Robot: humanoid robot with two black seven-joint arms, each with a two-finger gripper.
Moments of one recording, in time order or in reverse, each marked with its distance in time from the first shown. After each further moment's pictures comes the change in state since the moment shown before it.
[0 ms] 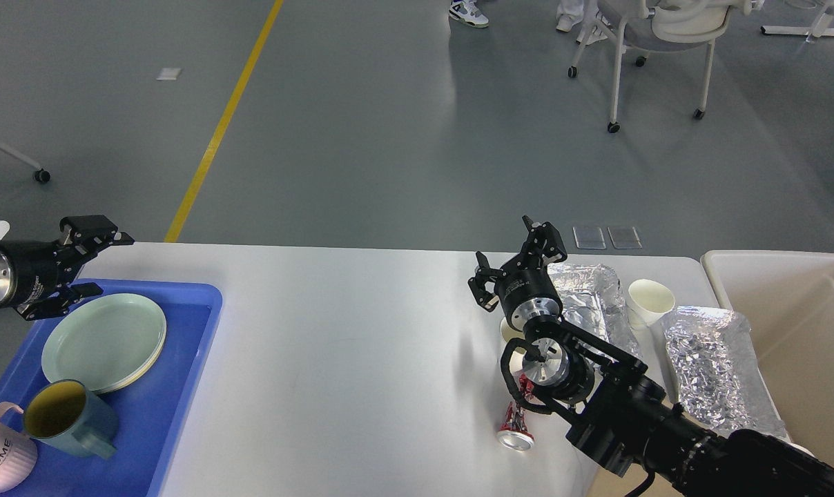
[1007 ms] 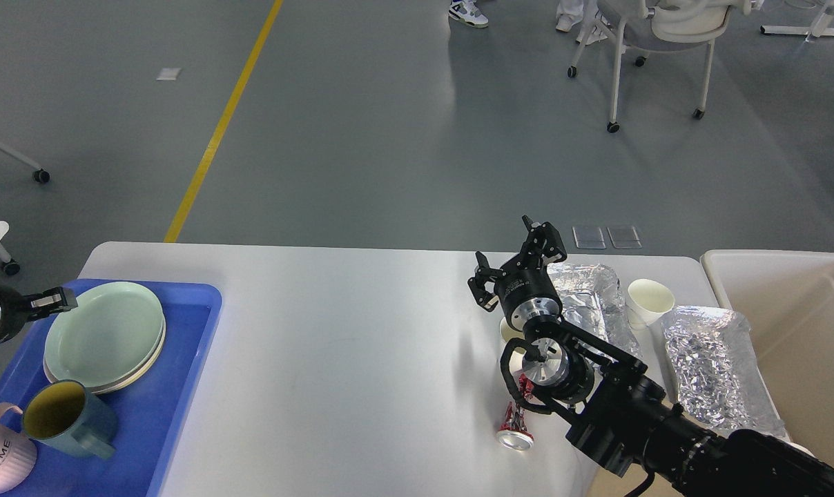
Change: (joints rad) left arm -0.082 -0.267 0.786 0.125 -0.023 0.338 0.003; right arm 0.000 0.001 0.000 0.000 0.000 0.000 0.000
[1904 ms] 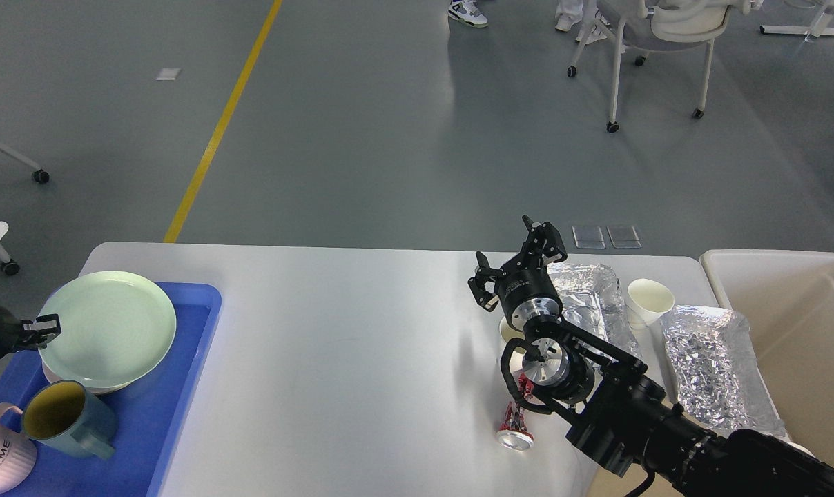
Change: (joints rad) left arm -0.005 -0.002 0.111 -0.001 0.003 -0.130 -0.086; right arm 0.000 -0.001 0.000 0.000 0.000 0.000 0.000
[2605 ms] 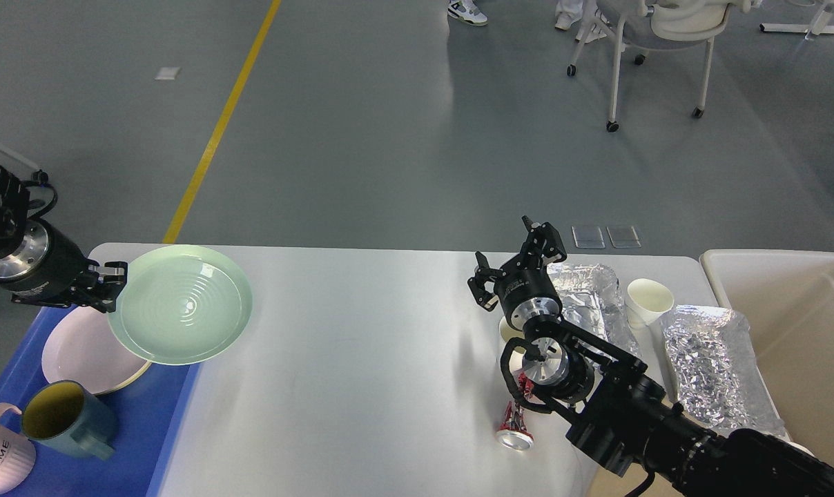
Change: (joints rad) left arm -0.454 -0.145 0.195 -0.335 0.003 -0.220 -0.042; right arm 0.000 0.000 0.000 0.000 0.000 0.000 0.000
